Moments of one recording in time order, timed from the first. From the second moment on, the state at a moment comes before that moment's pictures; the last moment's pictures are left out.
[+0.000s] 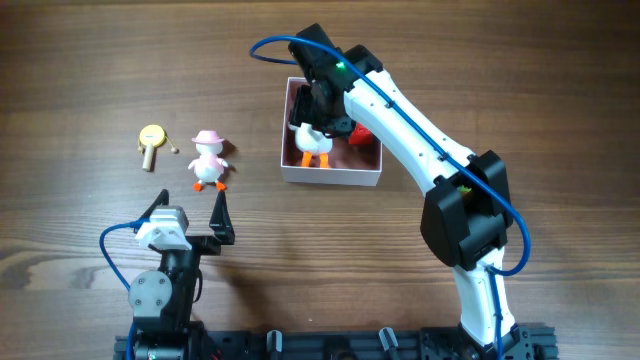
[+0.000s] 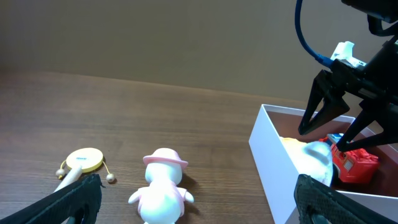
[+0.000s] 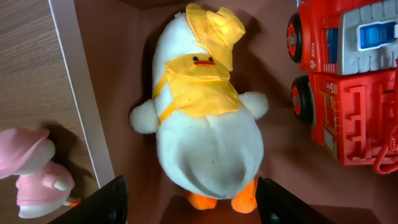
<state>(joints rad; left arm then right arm) -0.02 0.02 0.01 -0.08 0.05 -0.16 0.59 2.21 1.99 -1.08 -0.06 0.77</state>
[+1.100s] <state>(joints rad) -0.02 0.02 0.01 -0.08 0.05 -0.16 0.24 1.80 2.05 -1.43 0.28 0.39</state>
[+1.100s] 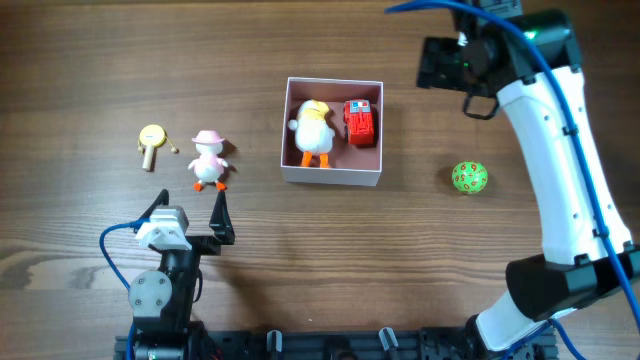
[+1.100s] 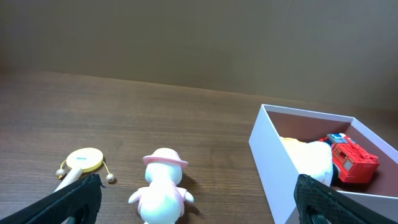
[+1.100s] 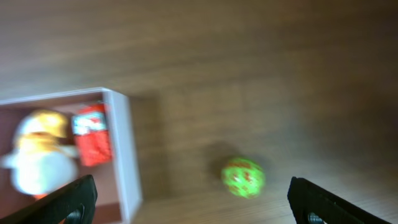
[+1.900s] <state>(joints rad) -0.02 0.02 0.01 -0.08 0.05 -0.16 0.00 1.80 1.76 -1.58 -0.09 0.15</state>
